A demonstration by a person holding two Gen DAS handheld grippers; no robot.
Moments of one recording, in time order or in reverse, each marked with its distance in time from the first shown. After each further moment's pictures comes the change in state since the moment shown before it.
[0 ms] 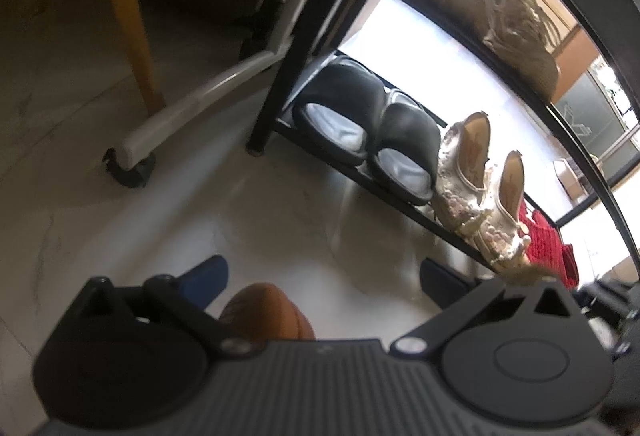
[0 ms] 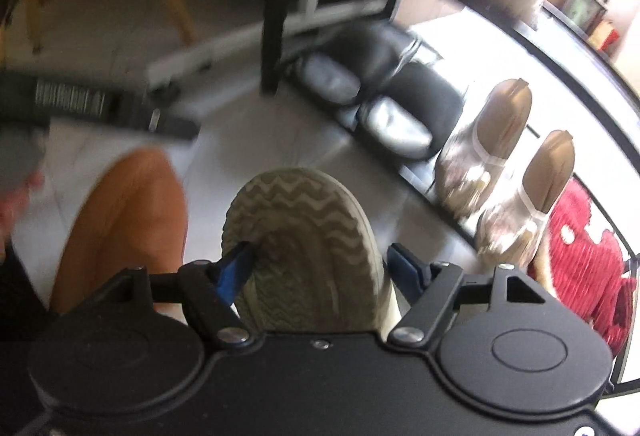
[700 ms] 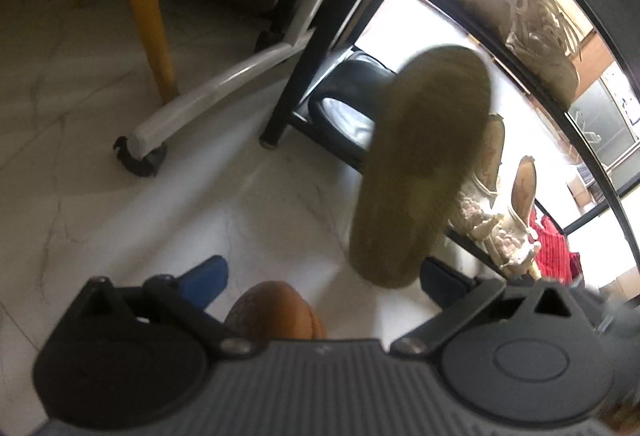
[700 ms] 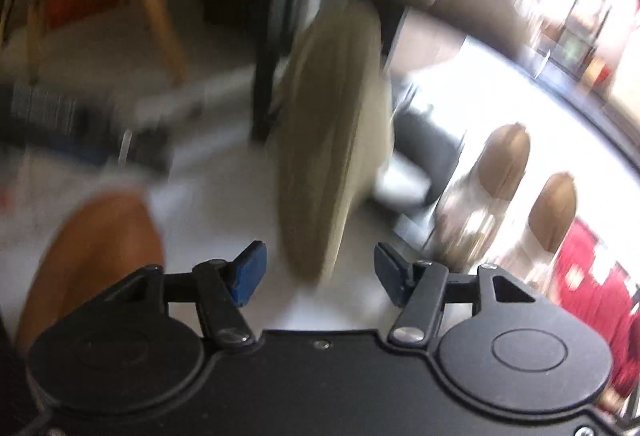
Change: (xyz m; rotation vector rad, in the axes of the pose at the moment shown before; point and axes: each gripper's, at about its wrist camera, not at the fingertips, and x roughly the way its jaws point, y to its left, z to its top) left arm 0.005 0.006 0.002 -0.023 0.017 0.016; right arm 0.040 0.003 -0.041 -0.030 -0.035 0.066
